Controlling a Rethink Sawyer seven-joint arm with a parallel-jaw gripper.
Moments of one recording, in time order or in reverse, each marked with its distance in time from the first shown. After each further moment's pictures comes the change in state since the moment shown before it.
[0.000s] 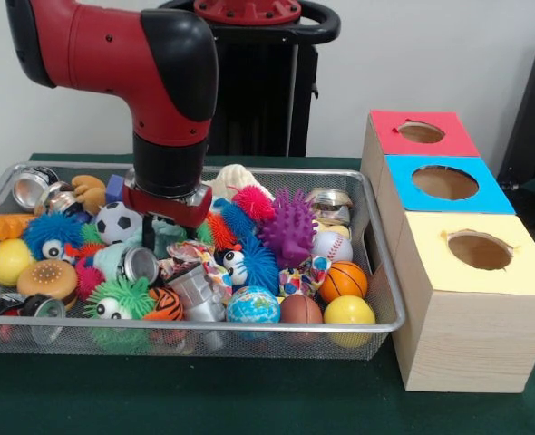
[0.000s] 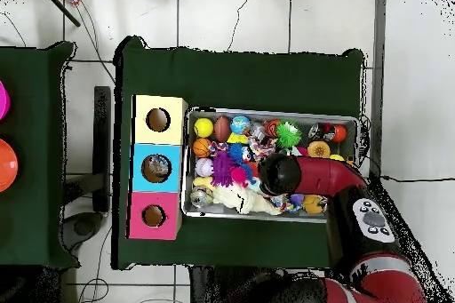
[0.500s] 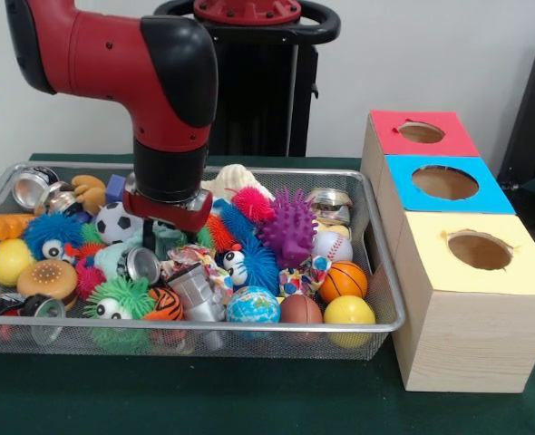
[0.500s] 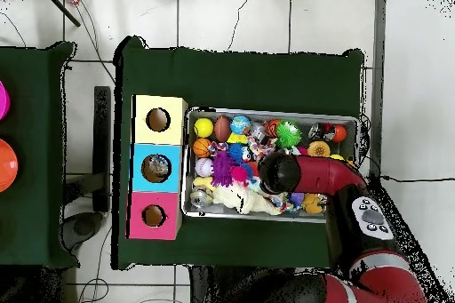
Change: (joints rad) arm -0.001 0.018 0.001 -0.016 0.002 0.000 0.000
